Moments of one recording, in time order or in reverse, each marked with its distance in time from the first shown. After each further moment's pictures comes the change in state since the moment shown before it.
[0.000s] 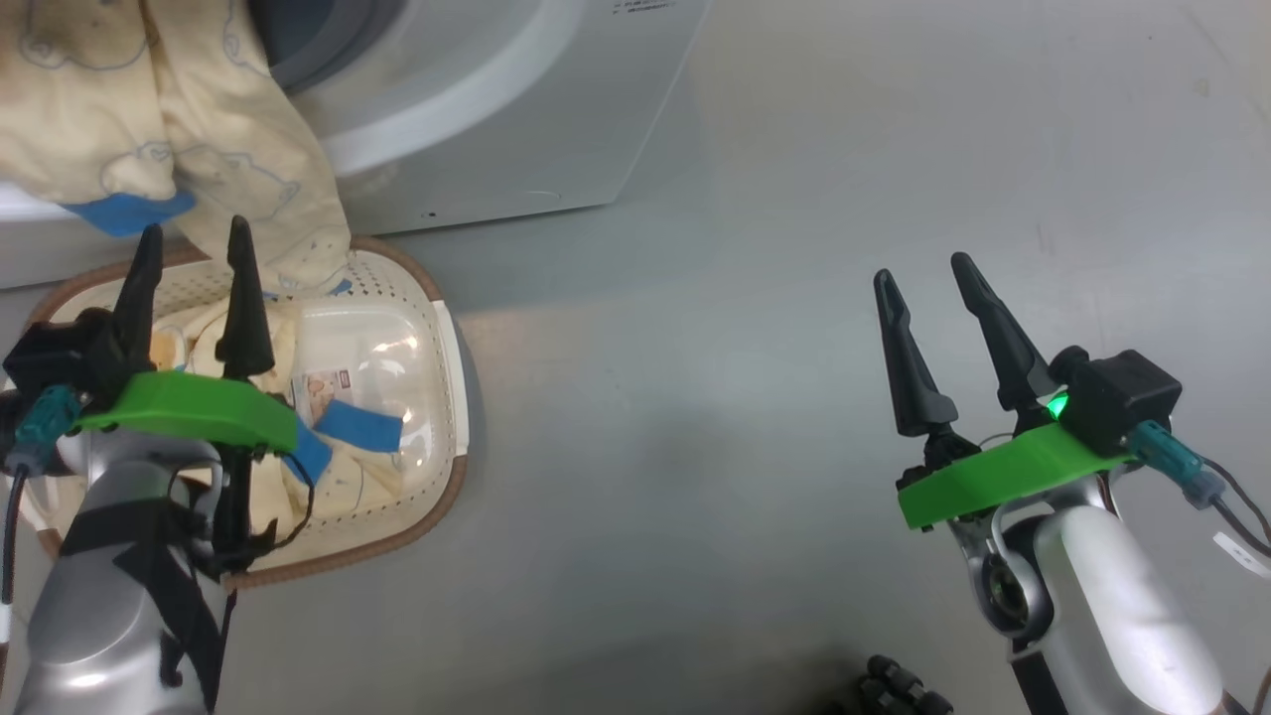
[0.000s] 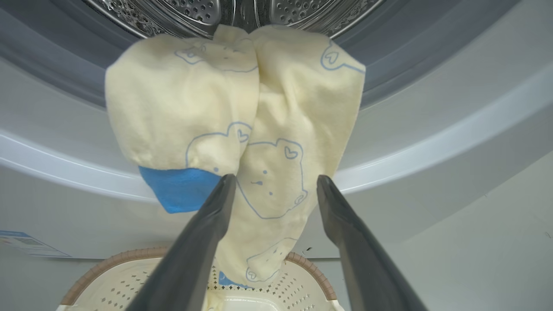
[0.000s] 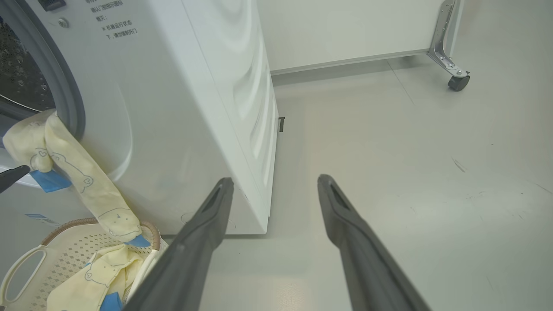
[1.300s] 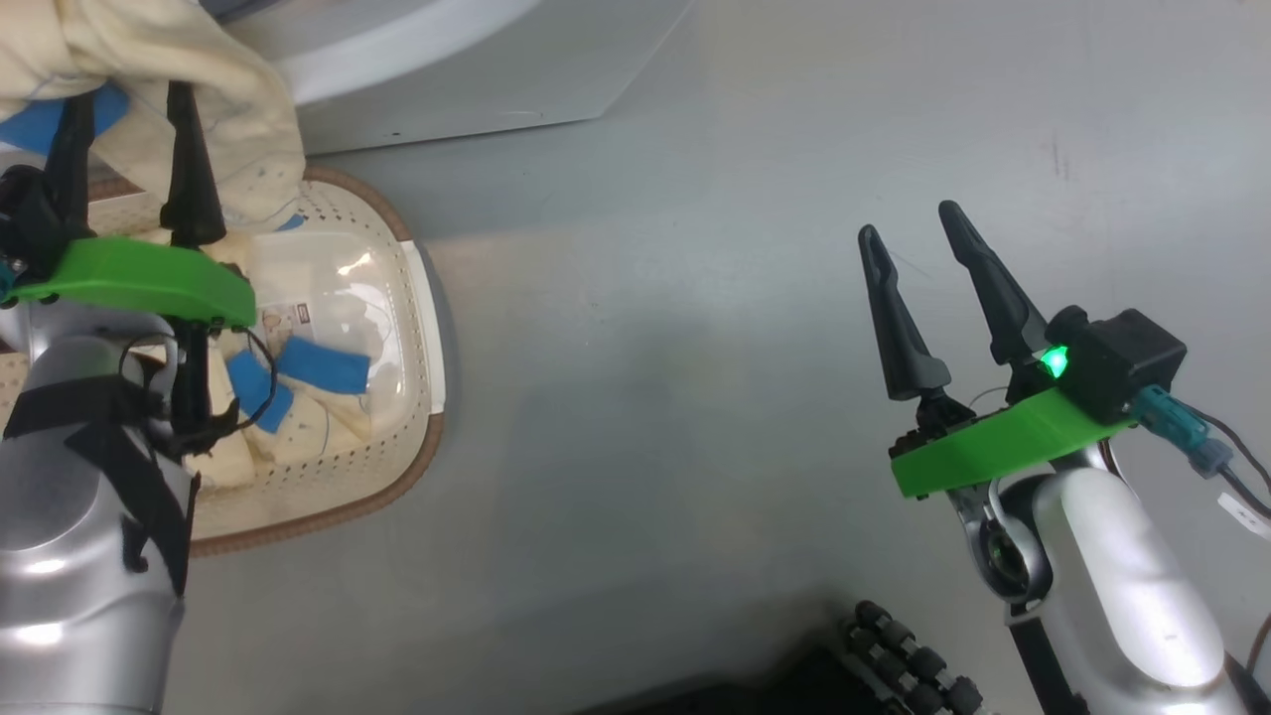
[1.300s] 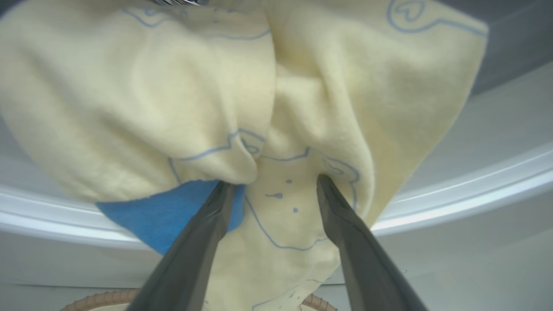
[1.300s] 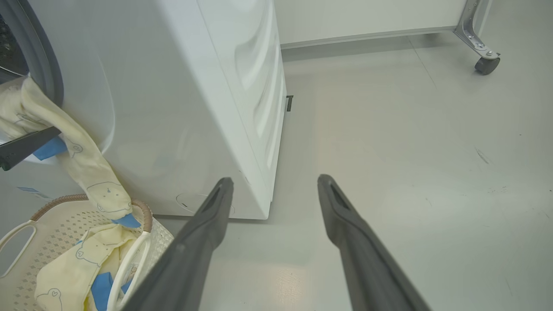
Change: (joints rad) left arm -0.230 0.025 -0.003 0.099 0.016 0.000 0.000; right arm -0.060 0.000 0.010 -0.027 -0.029 0.000 0.000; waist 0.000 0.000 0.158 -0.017
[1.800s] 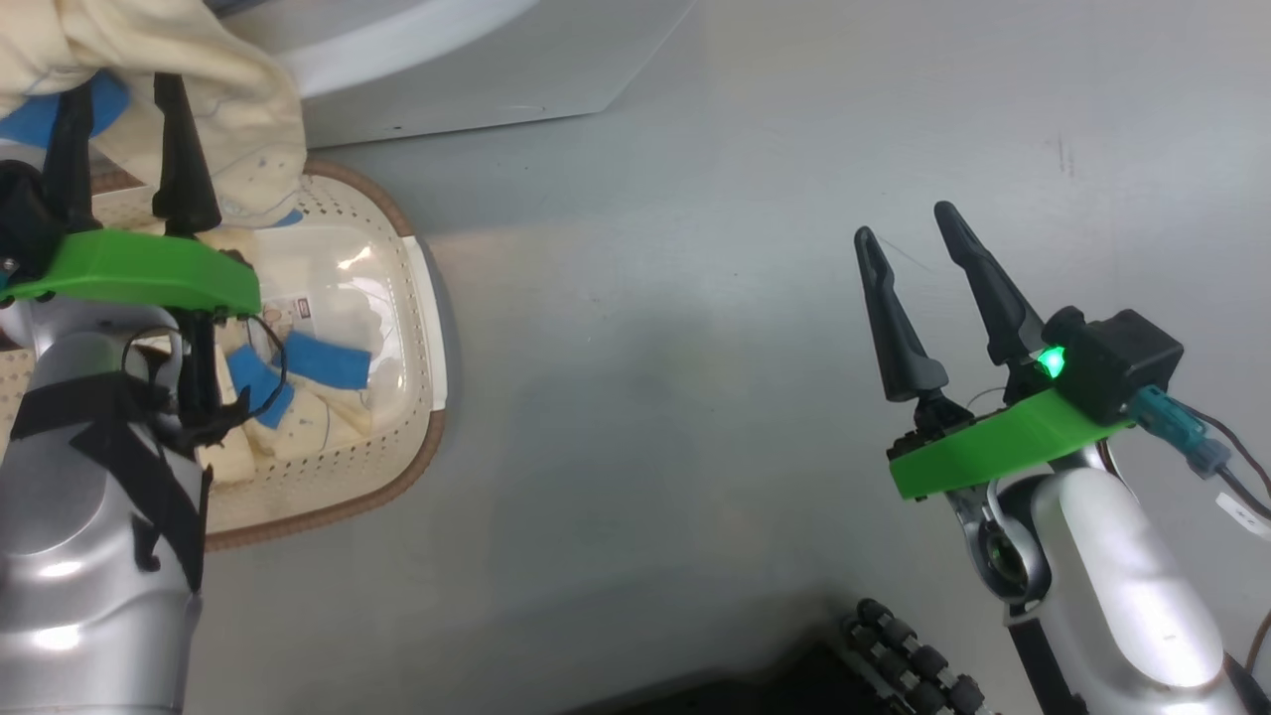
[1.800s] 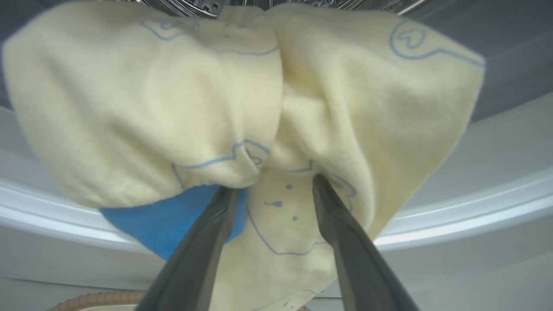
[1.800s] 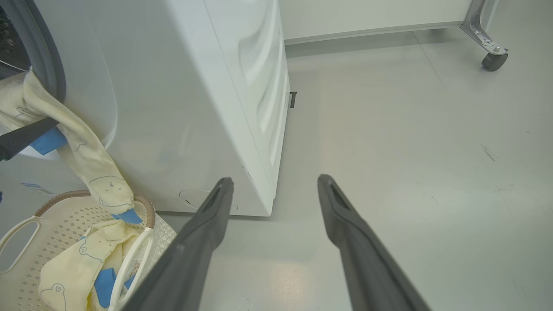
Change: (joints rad) left arm 0.009 -0.045 0.062 -0.052 0.020 0.001 0.006; right arm 0.000 0.000 0.005 0.000 0.000 0.000 0.000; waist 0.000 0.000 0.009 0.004
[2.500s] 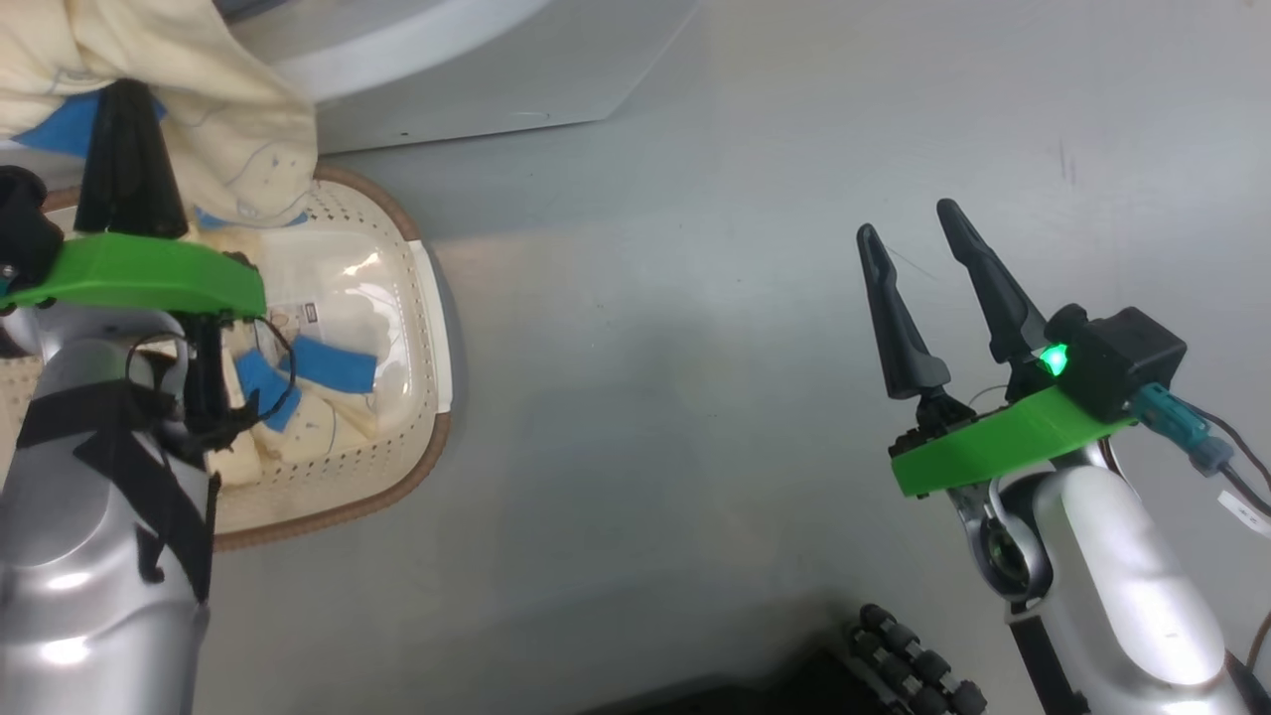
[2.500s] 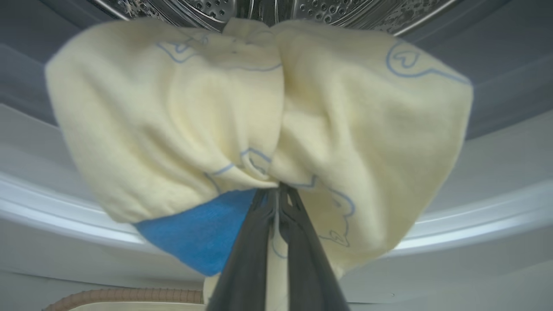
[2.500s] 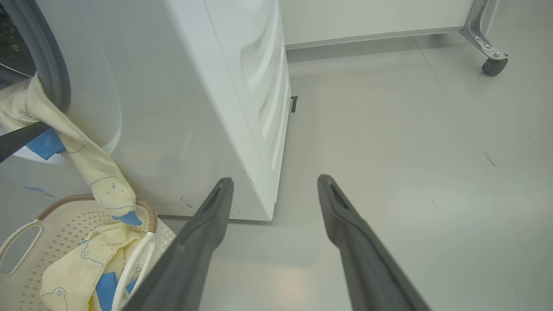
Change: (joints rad) left arm 0.014 -0.004 -0.001 -0.032 -0.018 0.005 0.013; right arm -0.003 0.000 -0.002 0.001 0.002 0.000 0.000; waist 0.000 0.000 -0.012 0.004
